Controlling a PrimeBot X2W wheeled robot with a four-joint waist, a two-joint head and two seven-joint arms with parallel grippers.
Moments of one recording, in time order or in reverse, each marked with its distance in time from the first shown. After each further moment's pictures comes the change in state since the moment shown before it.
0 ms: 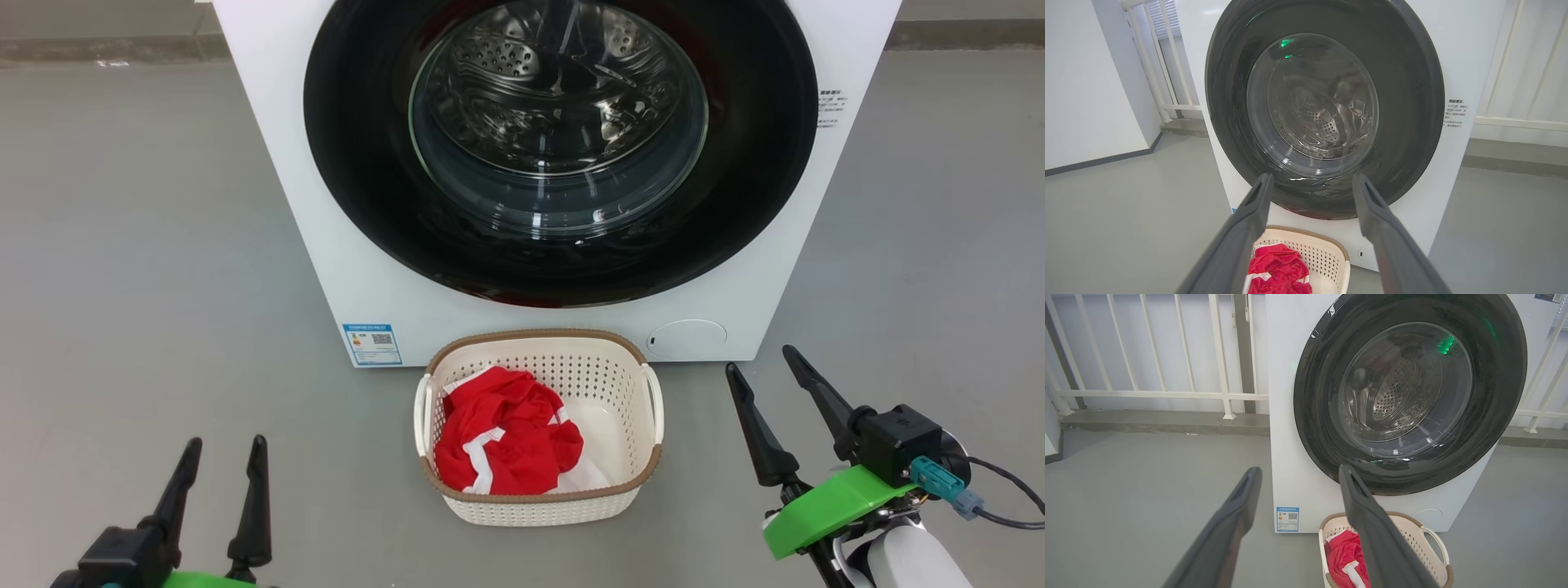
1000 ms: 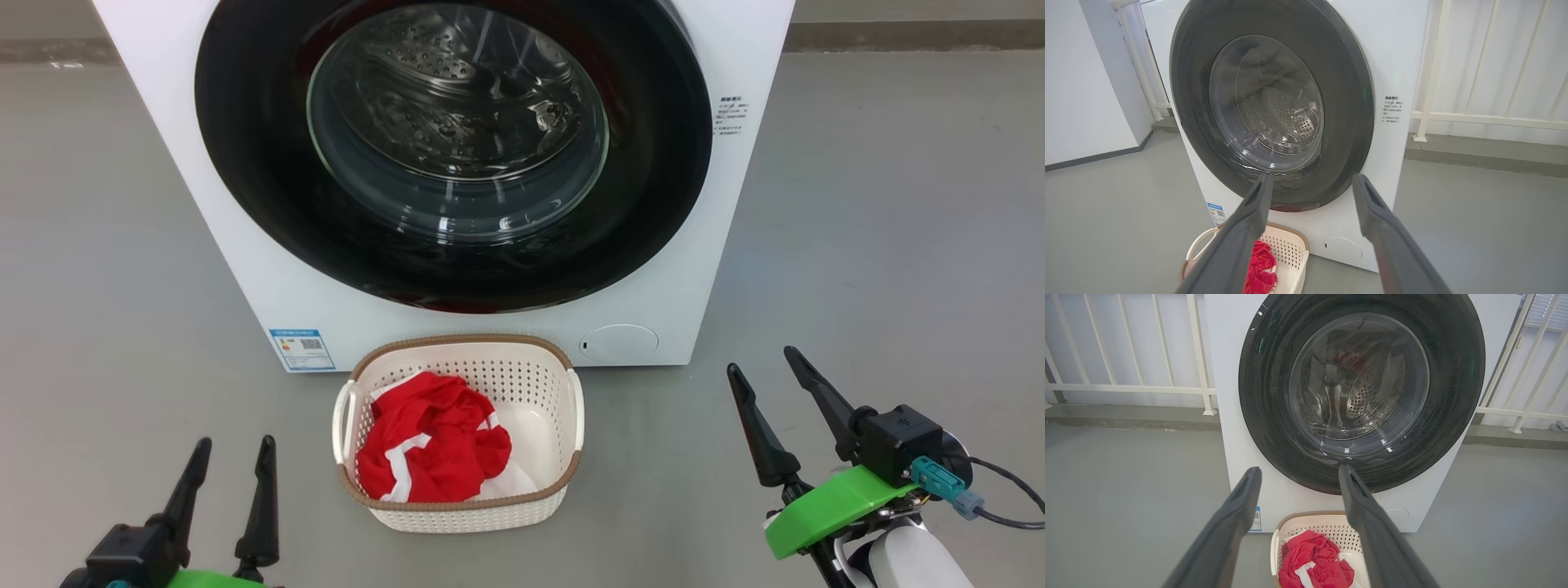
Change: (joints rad) left arm -0.010 0.001 -0.020 0.017 -0.021 0.000 0.000; right arm 0.000 -0.006 0.004 0.003 0.003 0.000 0.000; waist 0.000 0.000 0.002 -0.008
